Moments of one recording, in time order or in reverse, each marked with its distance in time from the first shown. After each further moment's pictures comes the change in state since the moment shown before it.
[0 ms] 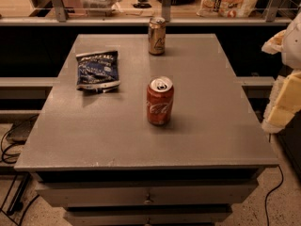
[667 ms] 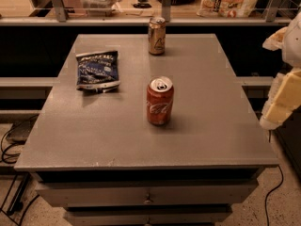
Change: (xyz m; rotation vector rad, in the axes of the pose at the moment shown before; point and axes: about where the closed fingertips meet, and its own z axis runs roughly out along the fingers) arm -0.001 -0.007 -0.001 0.033 -0.020 0.008
